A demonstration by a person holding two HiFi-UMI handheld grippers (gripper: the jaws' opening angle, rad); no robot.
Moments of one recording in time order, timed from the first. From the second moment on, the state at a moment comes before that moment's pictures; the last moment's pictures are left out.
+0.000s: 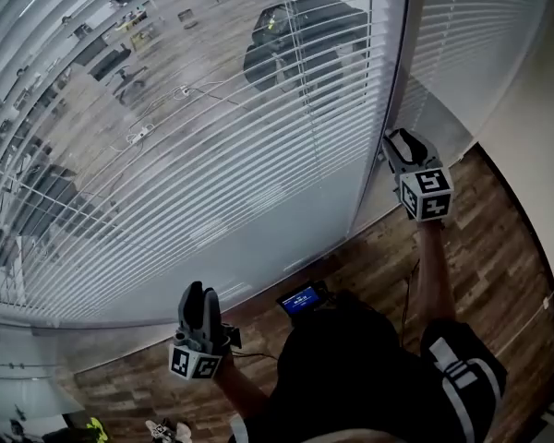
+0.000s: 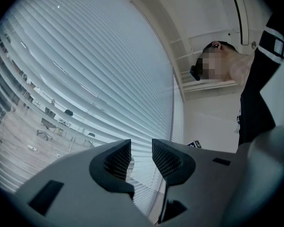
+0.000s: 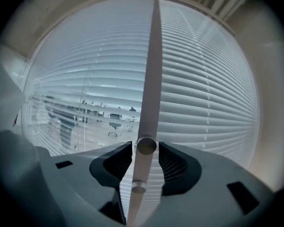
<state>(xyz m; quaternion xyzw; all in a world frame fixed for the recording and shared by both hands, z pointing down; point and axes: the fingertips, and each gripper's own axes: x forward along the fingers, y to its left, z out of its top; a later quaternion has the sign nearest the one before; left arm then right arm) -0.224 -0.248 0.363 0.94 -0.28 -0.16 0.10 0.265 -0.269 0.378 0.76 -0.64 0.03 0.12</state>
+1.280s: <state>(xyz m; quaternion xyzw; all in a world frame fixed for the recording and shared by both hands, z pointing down) -0.224 -0.252 0.372 0.94 -0.28 -0.15 0.11 0.260 -0.271 0.379 0.76 -0.62 -0.02 0.18</state>
